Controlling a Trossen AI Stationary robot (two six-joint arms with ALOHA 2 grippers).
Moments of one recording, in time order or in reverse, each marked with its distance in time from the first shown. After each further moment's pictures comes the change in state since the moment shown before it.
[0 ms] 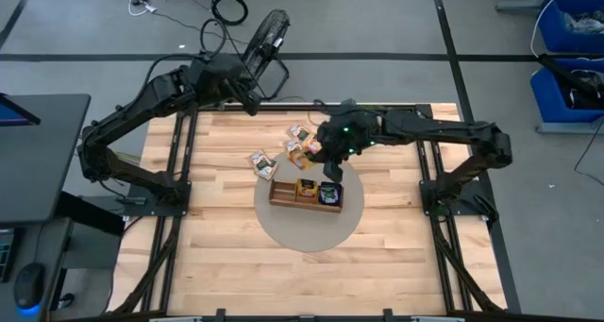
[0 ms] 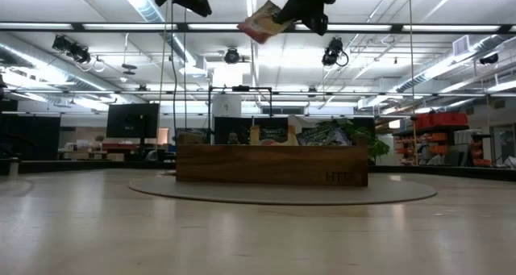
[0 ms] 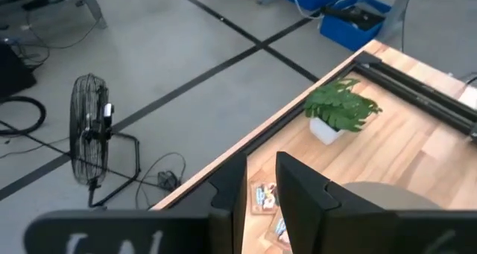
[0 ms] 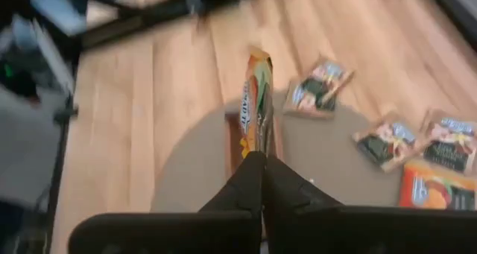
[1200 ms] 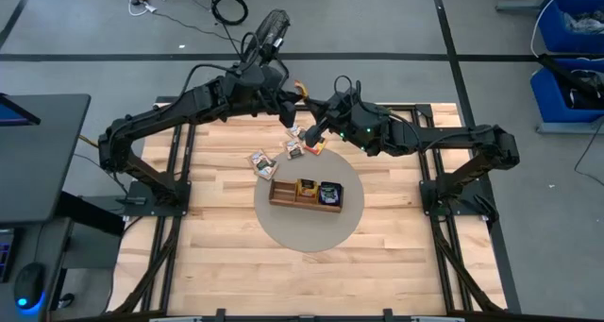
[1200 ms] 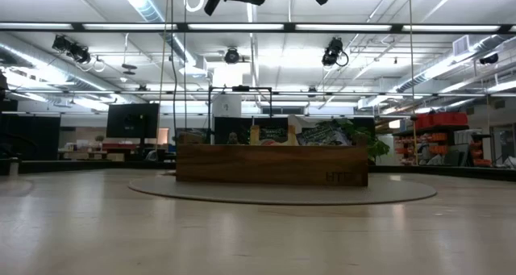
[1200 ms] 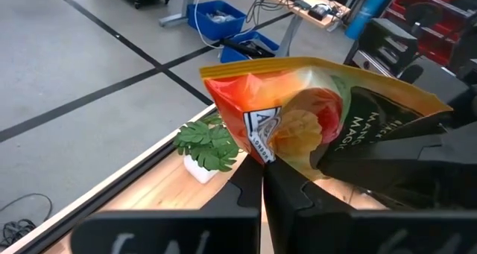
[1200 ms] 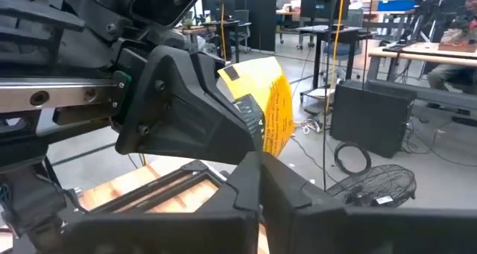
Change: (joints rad) left arm -0.137 0.172 -0.001 0.358 0.193 -0.161; right arm 0.073 -0.042 -0.122 0.739 0.760 -0.088
